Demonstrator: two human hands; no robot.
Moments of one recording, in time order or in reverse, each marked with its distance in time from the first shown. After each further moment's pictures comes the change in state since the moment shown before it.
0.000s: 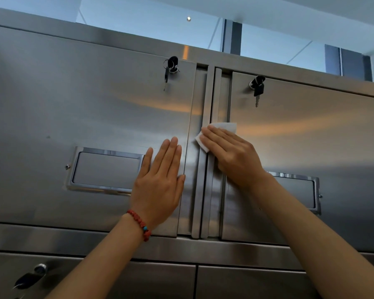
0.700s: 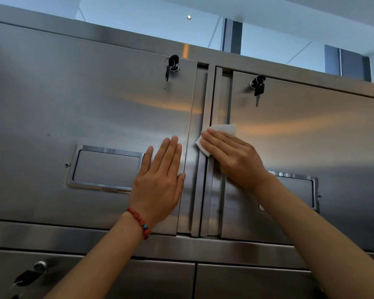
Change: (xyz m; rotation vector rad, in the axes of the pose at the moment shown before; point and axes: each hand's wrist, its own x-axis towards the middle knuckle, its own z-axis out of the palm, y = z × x) left_hand 0.000 0.000 0.002 -0.010 0.009 0.002; right_hand -0.006 0.002 -0.003 -0.012 0.006 -0.088
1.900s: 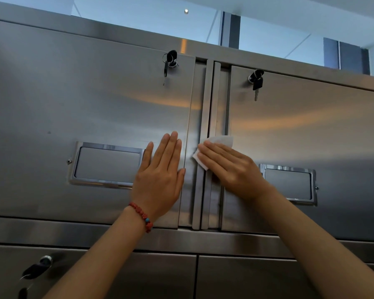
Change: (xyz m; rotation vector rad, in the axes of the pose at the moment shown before) left_hand -0.001 -0.001 0.000 -0.023 -0.027 0.001; right_hand -0.018 -0.021 -0.006 0.007 -0.007 -0.098
